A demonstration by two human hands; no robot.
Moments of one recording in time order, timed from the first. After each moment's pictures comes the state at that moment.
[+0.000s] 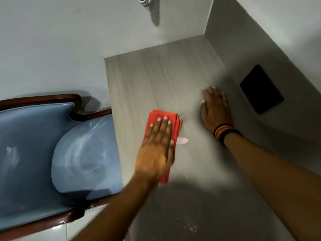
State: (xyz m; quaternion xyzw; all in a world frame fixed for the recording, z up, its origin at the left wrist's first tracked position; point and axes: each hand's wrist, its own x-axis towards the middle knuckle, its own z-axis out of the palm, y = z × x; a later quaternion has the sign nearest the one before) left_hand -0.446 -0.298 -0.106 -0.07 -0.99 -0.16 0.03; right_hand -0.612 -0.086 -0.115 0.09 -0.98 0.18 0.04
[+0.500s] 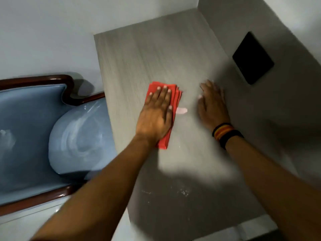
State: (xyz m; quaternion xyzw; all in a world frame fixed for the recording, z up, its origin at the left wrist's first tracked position) left_hand -0.471 -0.283 -0.099 -0.09 -0.98 -0.16 0.03; right_hand -0.523 -0.075 -0.104 0.06 -0.96 0.27 0.02
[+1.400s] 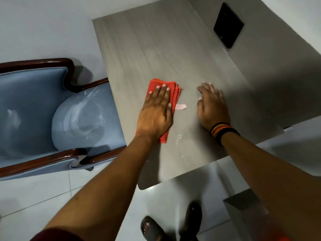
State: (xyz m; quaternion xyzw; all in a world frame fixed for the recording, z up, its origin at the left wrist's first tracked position) left_hand -0.336 -0.252 -0.103 -0.09 -0.99 -0.15 0.01; right_hand -0.369 -0.040 -0.117 0.07 -0.97 0.22 0.06
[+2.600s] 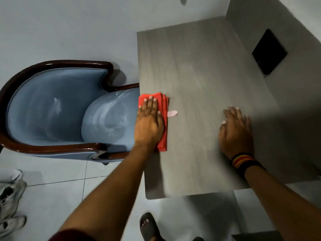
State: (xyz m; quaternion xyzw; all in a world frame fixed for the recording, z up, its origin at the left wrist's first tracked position) left_hand -0.328 -0.317 -0.105 0.13 -0.97 -0.18 0.07; right_hand -0.368 -0.038 -0.120 0.07 -0.97 0.22 0.07
